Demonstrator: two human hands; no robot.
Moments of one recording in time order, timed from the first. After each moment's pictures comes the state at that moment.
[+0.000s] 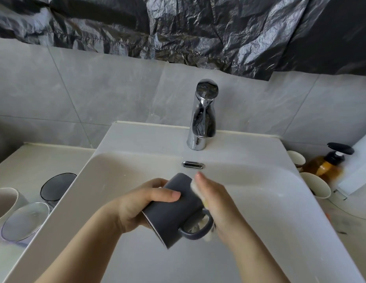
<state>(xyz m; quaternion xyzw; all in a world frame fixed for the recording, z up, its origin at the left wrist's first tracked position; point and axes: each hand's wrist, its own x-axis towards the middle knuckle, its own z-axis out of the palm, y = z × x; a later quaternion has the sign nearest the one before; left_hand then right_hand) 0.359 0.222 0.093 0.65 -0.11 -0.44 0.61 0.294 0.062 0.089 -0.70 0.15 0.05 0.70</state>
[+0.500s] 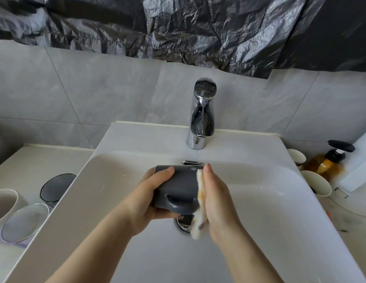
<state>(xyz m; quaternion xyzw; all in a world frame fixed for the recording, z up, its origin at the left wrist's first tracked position) 0.346 0.201 0.096 0.59 0.04 -0.31 0.74 0.292 0.075 0.099 -0.63 0.23 -0.04 0.74</state>
